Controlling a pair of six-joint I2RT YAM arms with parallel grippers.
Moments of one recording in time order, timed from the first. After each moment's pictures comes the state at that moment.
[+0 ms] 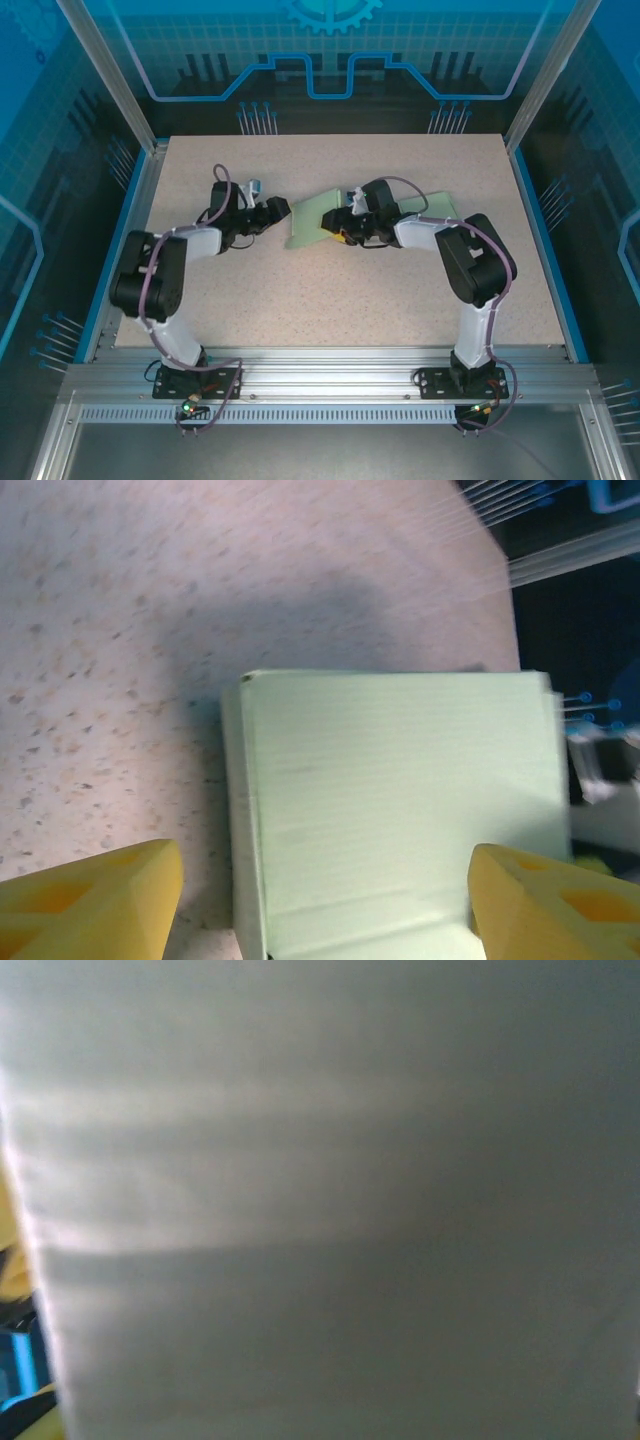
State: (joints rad) left arm -0.12 1.72 0.85 0.30 0.61 -0.67; right arm 0.44 1.94 1.10 0.12 -0.67 0.90
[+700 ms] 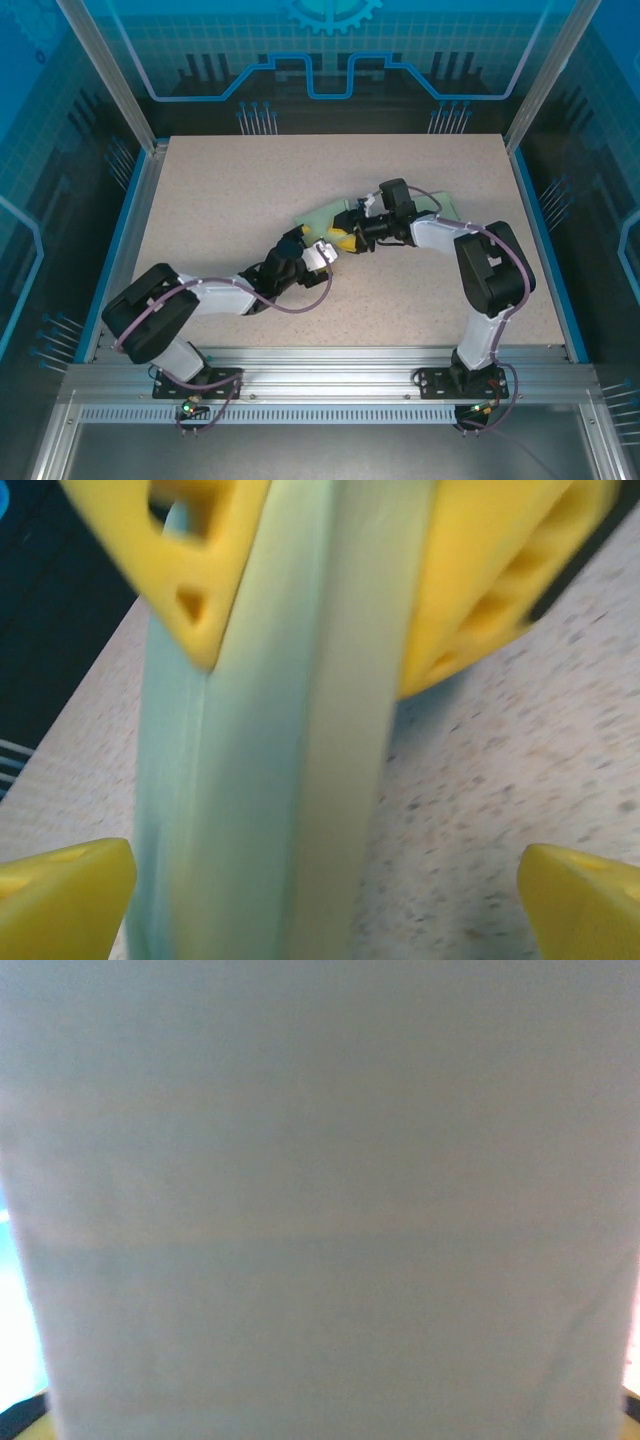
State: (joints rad) left arm -0.72 1.58 0.58 0.51 -0.24 0.57; right arm 0.37 1.82 1.05 -0.04 -0.95 1.06
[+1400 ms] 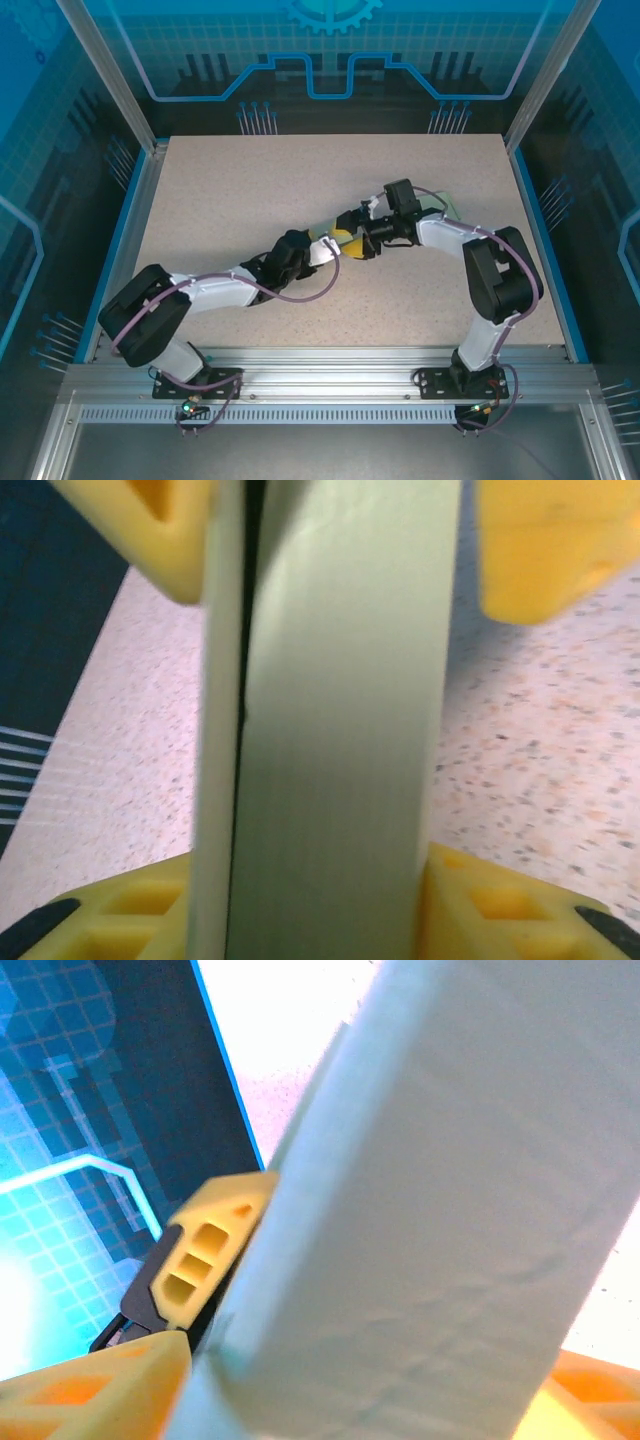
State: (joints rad) left arm -0.72 1.52 0.72 0.19 -0.24 0.62; right arm 0.34 1.76 1.05 -0.18 -0.98 0.97
